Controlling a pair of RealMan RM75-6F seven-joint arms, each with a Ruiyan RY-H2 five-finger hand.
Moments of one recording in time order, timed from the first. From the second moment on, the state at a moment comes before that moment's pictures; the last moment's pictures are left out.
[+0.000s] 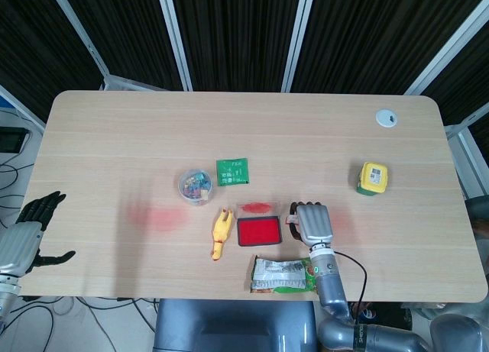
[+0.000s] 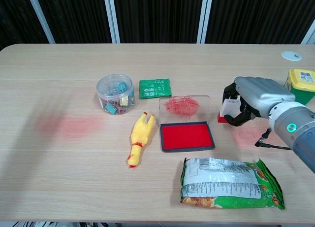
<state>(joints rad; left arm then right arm) -0.18 -1.03 -0.02 -1.74 1.43 1.30 -0.10 0.54 -1.84 0.22 -1.43 -0.99 1.25 -0.63</state>
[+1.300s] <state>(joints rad) -0.18 -1.04 -0.02 -1.75 1.40 1.29 -0.07 0.51 -1.89 0.21 -1.22 -1.02 1.17 -0.47</state>
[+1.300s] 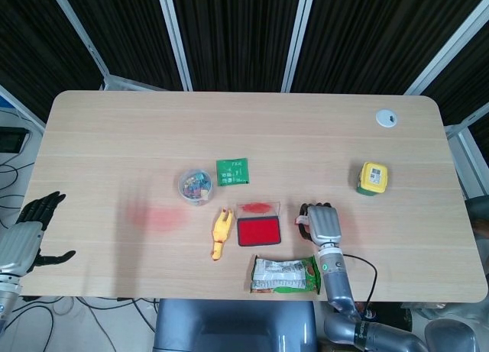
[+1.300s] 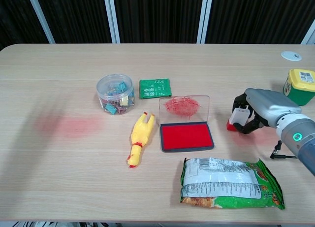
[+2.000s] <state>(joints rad) -0.18 -1.04 -0.02 -1.75 1.40 1.28 -0.06 0.50 -1.90 0.22 -1.22 -1.00 1.17 -0.50</state>
